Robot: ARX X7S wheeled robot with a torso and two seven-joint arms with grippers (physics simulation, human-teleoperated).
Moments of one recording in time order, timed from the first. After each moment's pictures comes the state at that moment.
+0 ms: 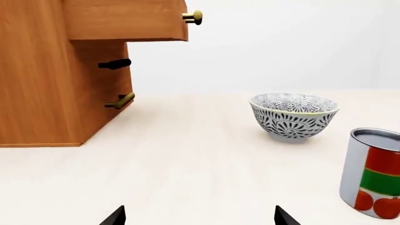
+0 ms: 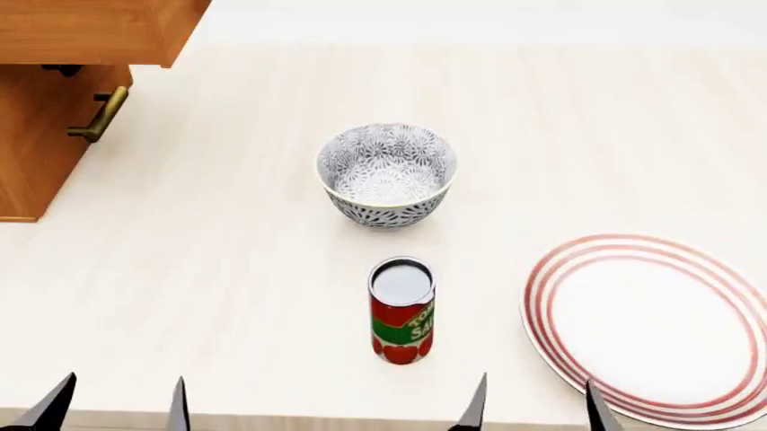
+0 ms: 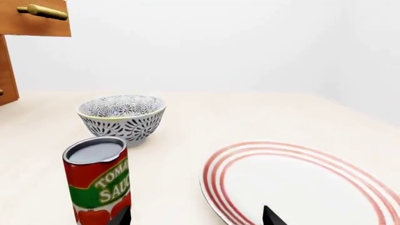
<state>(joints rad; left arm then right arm) -0.06 -0.08 0.07 0.02 -0.06 -0.03 -0.07 0.07 0.08 -0.04 -0.09 0.05 0.13 0.11</state>
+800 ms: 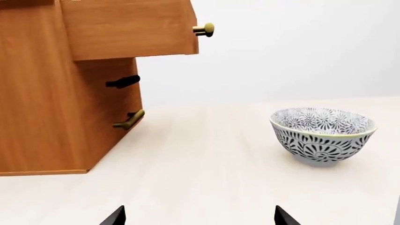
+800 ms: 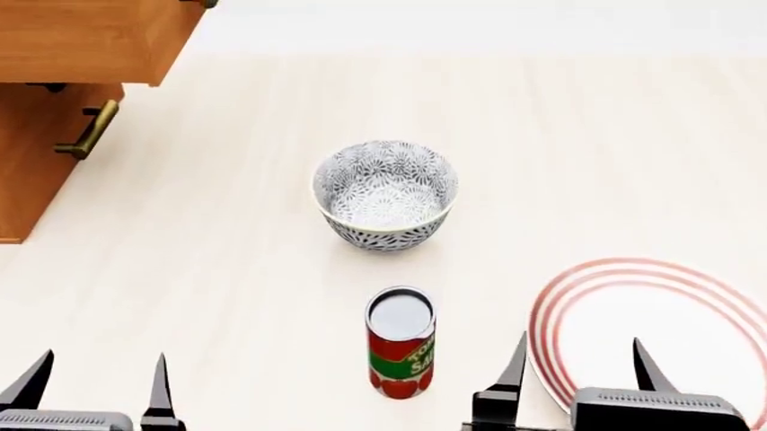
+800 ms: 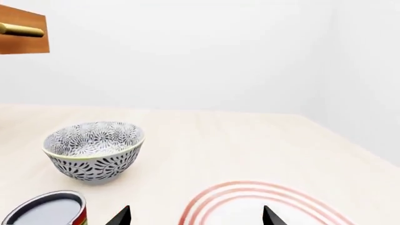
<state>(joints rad) -0.10 -0.13 0.09 0.03 -0.07 -0.05 -0.13 0.12 0.18 -0.01 -0.26 0.11 0.32 0.14</state>
